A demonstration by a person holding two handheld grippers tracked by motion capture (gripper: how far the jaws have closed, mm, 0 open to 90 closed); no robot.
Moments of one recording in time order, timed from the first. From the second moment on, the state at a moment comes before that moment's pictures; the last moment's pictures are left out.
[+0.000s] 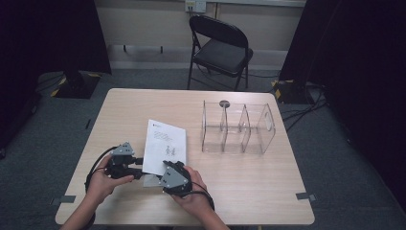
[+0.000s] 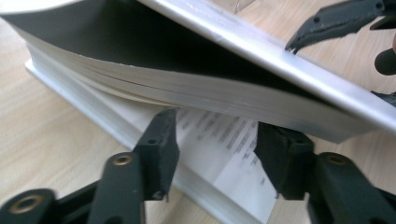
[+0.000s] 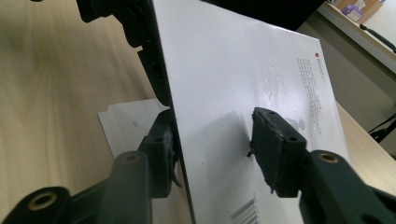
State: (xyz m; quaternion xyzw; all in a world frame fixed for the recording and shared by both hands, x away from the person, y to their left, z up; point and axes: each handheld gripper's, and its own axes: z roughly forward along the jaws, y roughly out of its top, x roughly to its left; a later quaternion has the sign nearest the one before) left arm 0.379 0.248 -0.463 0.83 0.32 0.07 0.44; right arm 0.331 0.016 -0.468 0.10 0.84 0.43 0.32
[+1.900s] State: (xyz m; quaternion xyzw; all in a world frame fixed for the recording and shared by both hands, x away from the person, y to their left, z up) left arm 0.389 0.245 -0.498 0.85 0.31 0.14 0.39; right arm 0.360 -0.004 -0.392 0.16 0.84 0.43 0.30
